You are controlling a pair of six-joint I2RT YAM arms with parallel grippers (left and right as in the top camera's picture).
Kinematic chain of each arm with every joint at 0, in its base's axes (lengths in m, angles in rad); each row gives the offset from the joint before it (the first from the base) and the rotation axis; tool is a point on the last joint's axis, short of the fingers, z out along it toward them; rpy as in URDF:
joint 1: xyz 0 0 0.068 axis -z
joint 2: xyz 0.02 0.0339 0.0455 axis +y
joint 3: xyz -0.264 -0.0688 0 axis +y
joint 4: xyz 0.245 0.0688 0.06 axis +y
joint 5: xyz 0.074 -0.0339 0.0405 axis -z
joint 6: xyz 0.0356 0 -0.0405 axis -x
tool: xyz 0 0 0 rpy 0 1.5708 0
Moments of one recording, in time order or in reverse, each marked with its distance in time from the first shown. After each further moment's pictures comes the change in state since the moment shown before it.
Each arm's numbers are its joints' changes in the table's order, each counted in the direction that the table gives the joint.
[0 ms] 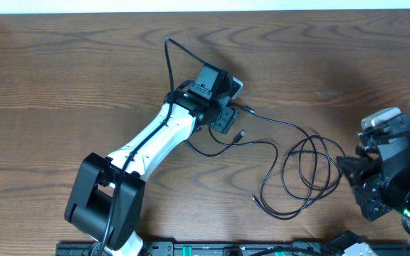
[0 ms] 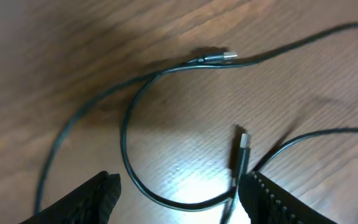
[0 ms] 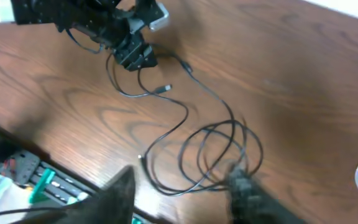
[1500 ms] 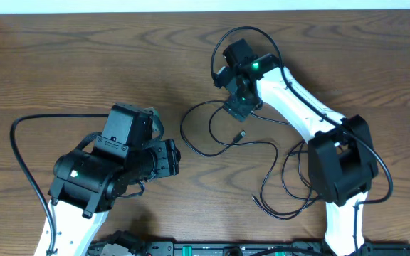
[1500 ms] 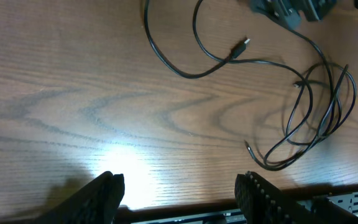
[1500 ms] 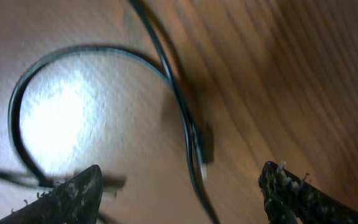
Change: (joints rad) left arm -0.139 -0.718 -0.007 0.753 -0.008 0.547; right arm -0.001 1.043 0.242 -0.749 -0.011 0.461
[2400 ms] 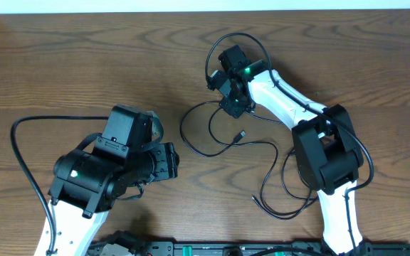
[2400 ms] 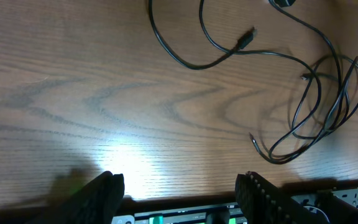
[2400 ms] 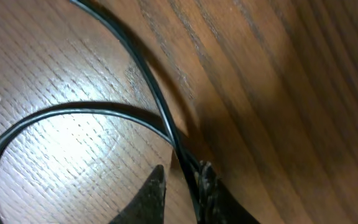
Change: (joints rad) left arm 0.000 0.000 0.000 0.035 0.000 0.000; right arm -0.001 0.113 0.001 -0.121 -0.084 -0.003
